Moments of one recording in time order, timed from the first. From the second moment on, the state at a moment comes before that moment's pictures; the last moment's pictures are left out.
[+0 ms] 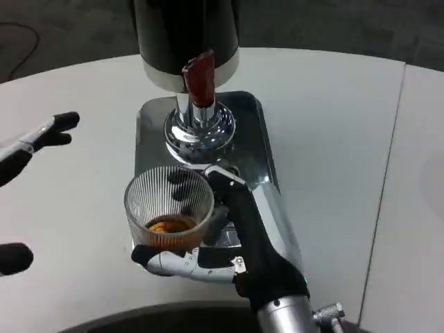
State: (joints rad) left arm -0.17 0.83 0.45 0.41 -0.30 -0.99 -0.89; right arm -0.18 0.03 0.52 -0.11 -0.50 0.03 -0.33
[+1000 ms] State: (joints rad) left arm 0.11 0.89 0.38 0.13 -0.25 -1.18 -0.84; right arm 0.11 -0.07 0.40 -0.58 -0.54 0.11 0.01
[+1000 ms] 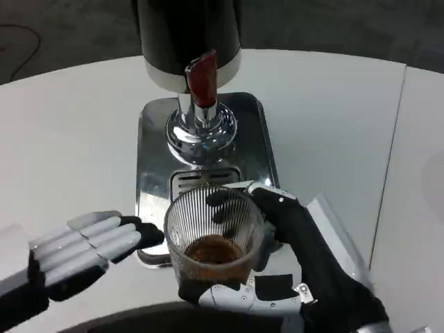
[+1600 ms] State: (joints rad) left arm 0.16 0.93 0.37 -0.07 -0.15 -1.17 -0.78; right arm 0.24 -0.15 0.23 -0.84 -0.50 0.17 0.16
